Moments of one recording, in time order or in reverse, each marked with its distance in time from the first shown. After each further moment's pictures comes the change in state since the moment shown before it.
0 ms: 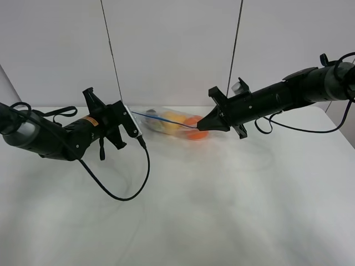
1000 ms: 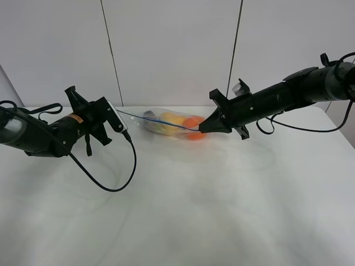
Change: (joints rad) left arm 0.099 0.000 0.009 0.018 -0.016 -0.013; right arm 0.000 0.000 -0.001 -0.027 0.002 0.003
